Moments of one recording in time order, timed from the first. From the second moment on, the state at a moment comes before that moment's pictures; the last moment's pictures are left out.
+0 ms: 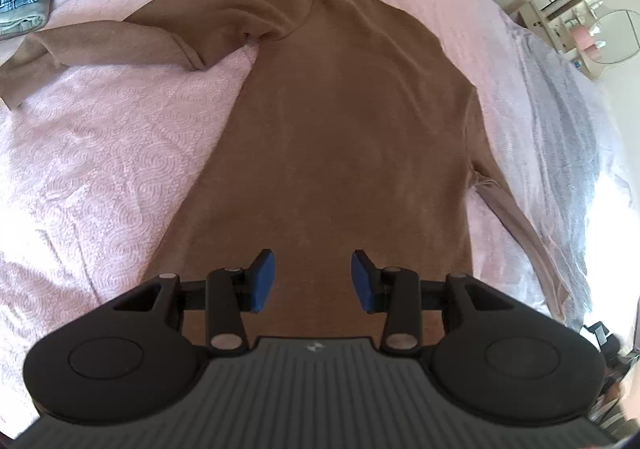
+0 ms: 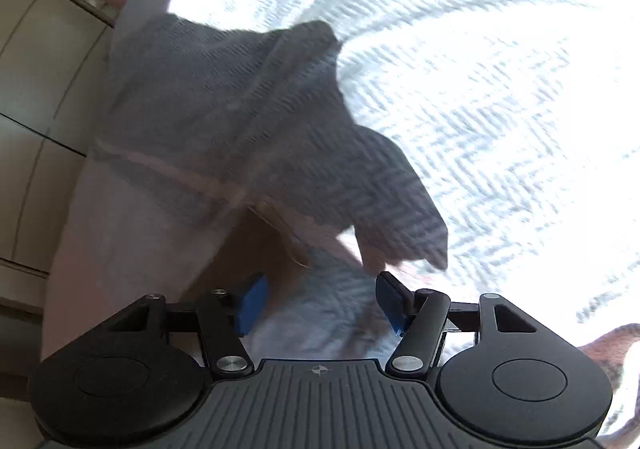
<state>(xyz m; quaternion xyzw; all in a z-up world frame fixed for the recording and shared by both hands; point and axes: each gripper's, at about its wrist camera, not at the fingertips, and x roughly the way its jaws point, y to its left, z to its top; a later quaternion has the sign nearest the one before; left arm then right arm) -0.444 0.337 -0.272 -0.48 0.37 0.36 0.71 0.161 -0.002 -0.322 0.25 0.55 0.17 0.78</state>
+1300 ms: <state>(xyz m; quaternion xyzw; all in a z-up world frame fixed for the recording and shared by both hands) -0.465 0.354 -0.280 -0.49 0.32 0.44 0.68 0.172 -0.003 -0.300 0.19 0.52 0.16 0.82</state>
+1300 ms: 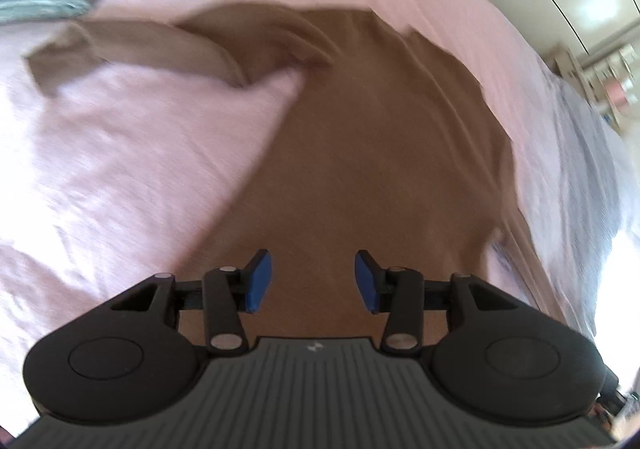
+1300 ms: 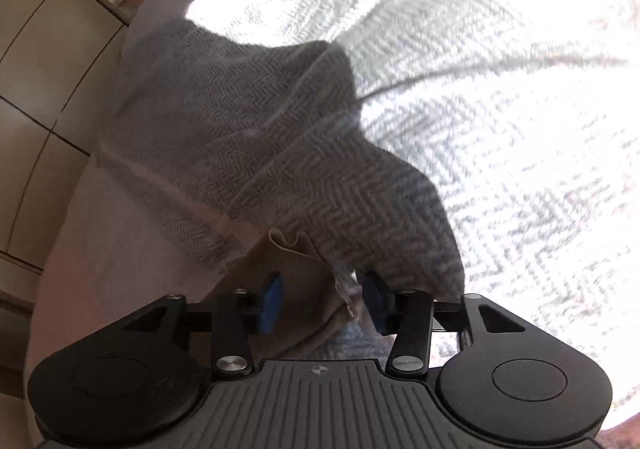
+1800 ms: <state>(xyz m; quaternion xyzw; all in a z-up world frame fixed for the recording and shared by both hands) -0.619 0.462 -0.293 -0.51 0.17 0.64 0.55 0.085 0.049 -0.273 0.10 0.53 0.17 0.83</state>
